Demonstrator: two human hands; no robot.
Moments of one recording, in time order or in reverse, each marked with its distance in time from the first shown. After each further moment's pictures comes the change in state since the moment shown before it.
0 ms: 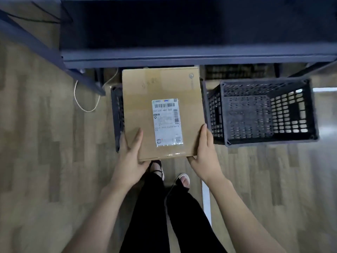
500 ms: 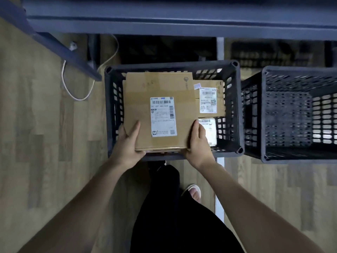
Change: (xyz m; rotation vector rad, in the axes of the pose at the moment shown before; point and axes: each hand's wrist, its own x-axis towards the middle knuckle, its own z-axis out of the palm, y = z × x) left_hand 0.137 -0.139 0.091 0.112 -0.183 -0.135; right_hand 0.138 0.073 0.156 -0.142 -0.249 0.066
